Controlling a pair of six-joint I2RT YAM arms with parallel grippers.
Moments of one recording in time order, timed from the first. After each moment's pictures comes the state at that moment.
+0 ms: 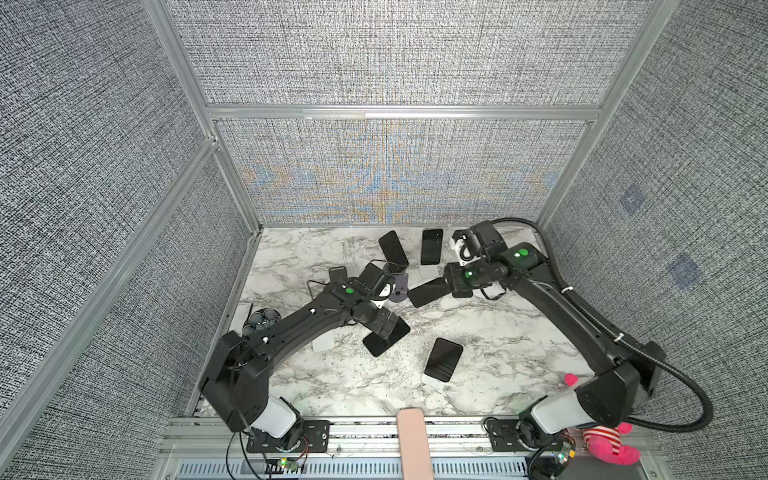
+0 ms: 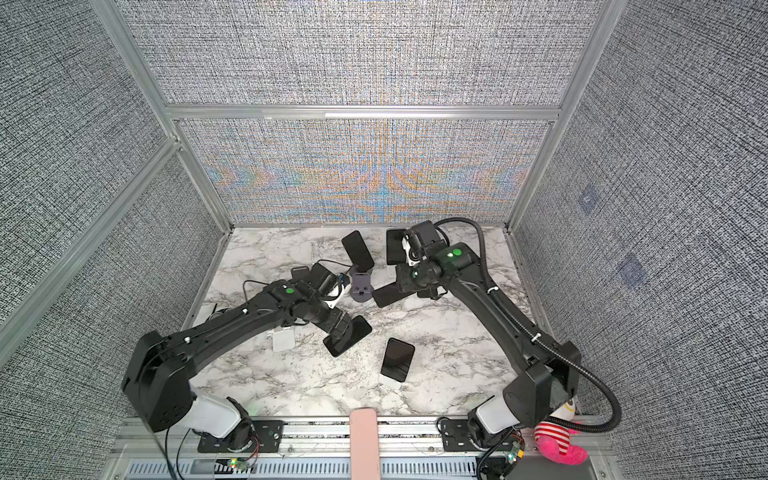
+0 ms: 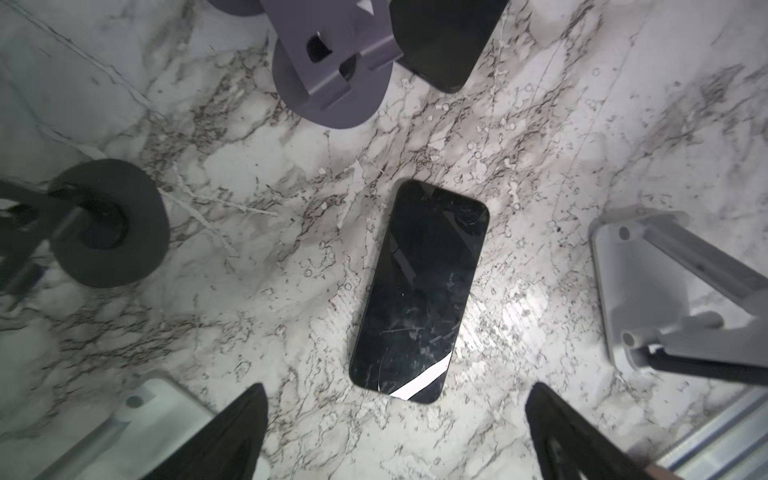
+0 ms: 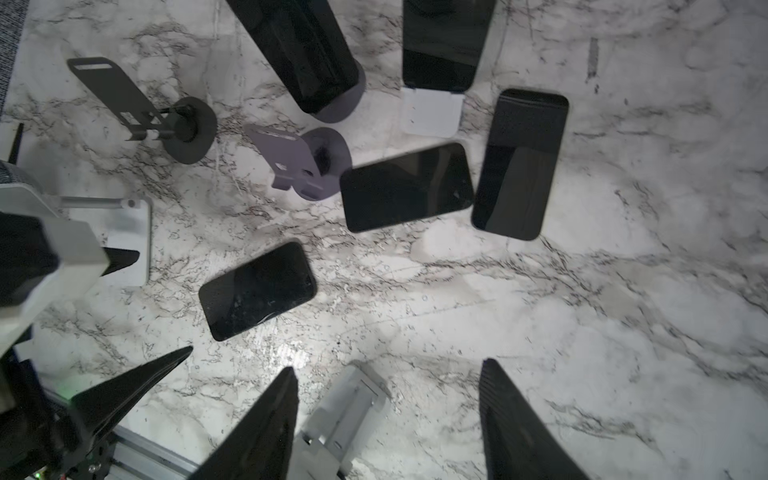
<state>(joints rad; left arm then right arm) -0.75 1.56 1.15 -0.77 0.04 -0.11 0.49 1.47 1.50 -1.05 -0.01 0.28</state>
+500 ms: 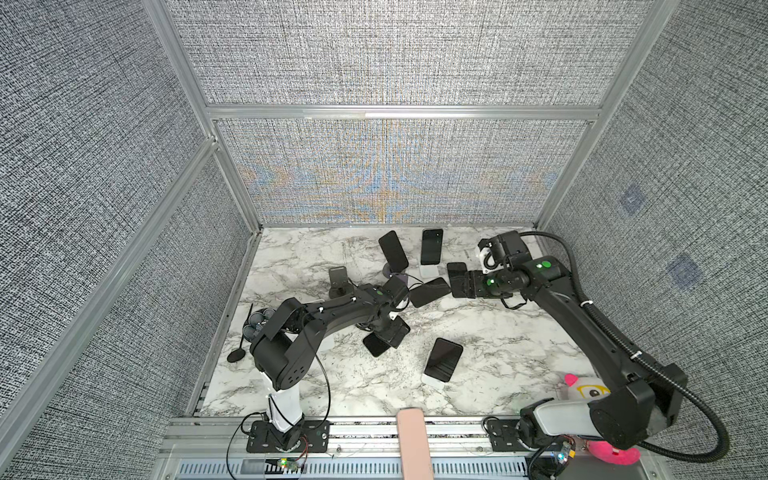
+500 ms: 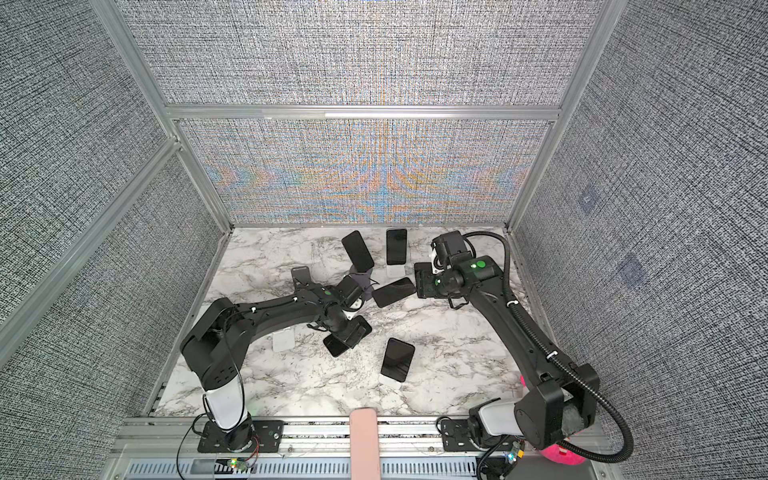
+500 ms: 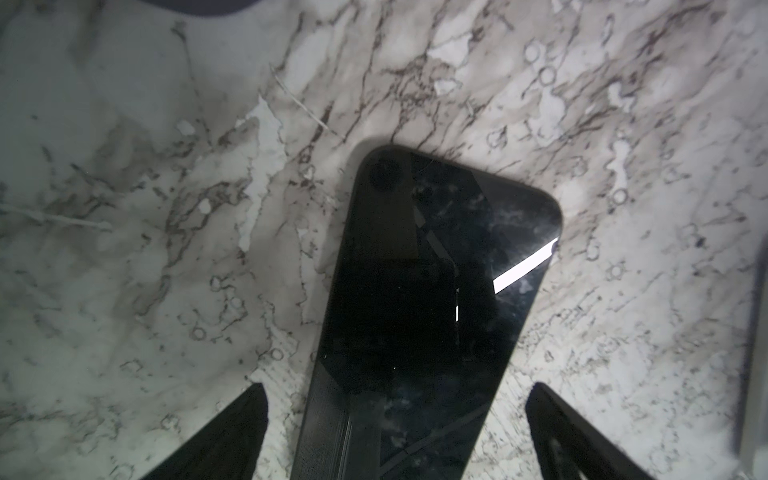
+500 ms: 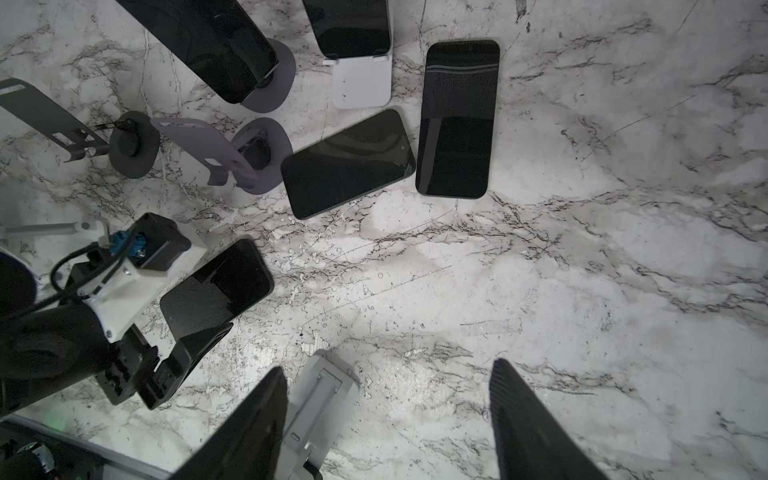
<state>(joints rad) -0.80 1.84 1.19 -0.73 0.02 -0.12 0.35 1.37 1.33 -0.99 -0.06 0.28</state>
